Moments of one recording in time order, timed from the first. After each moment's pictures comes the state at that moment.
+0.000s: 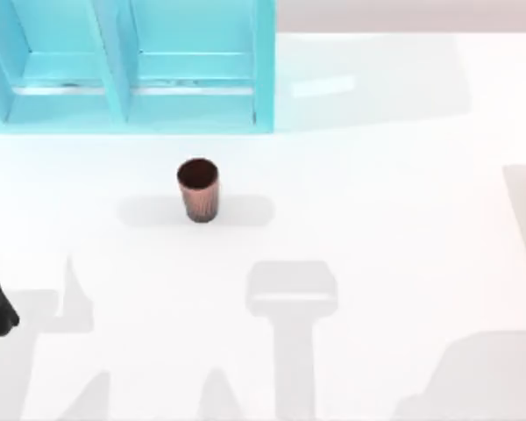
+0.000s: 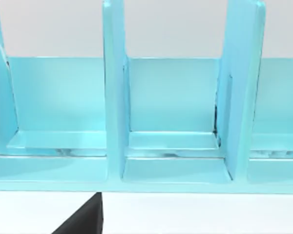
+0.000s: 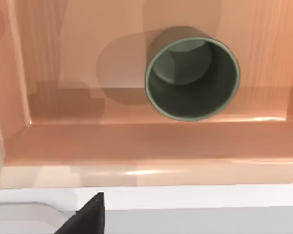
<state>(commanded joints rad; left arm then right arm) 0.00 0.00 0.00 0.00 0.00 0.00 -0.58 1.53 1.44 -1.48 0.04 -0.57</state>
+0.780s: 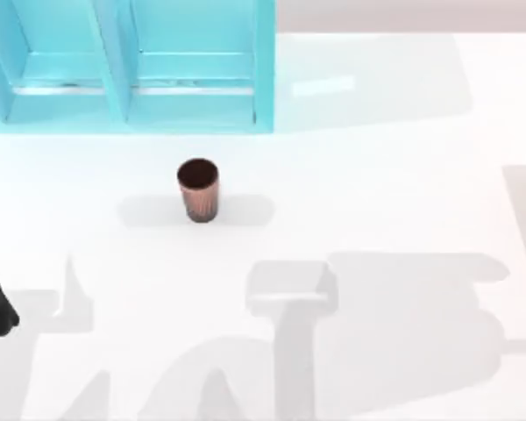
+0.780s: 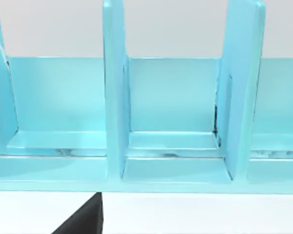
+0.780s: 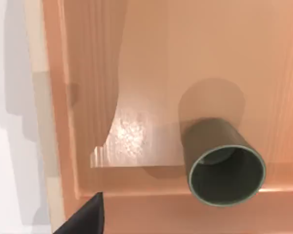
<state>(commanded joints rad) 0.00 0.00 0.00 0.00 0.00 0.00 -0.35 1.72 1.70 -1.53 0.05 -0.35</state>
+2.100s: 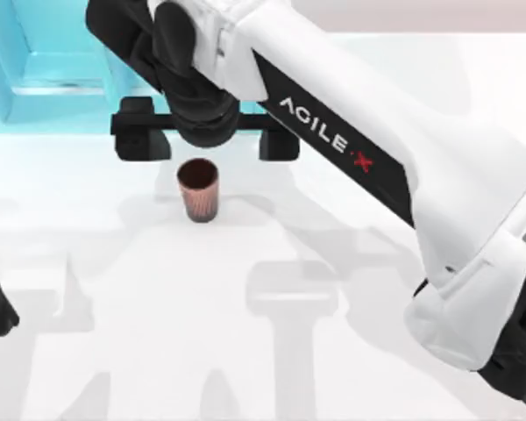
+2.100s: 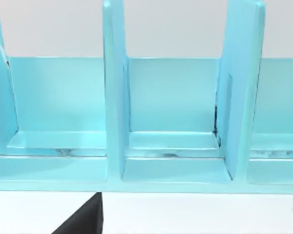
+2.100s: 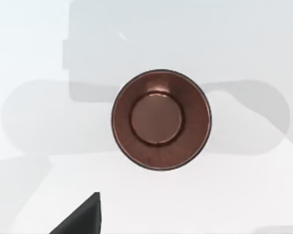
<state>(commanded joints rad) 0.00 0.00 0.00 0.00 0.00 0.00 0.84 2.69 2.90 -1.52 0.31 0.83</state>
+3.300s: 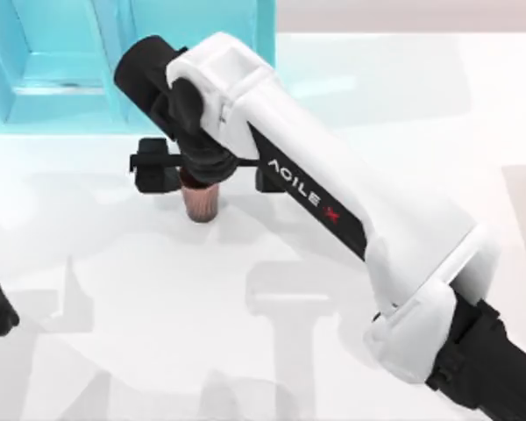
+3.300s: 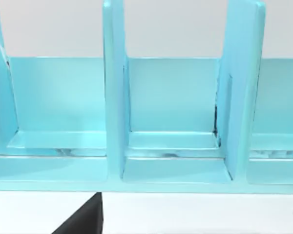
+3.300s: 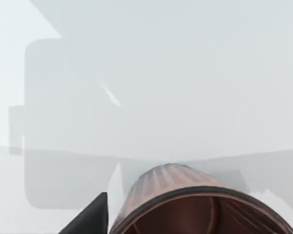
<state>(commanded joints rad) 0.00 0.00 0.00 0.00 0.00 0.00 0.79 3.06 3.27 -1.51 0.30 0.77</state>
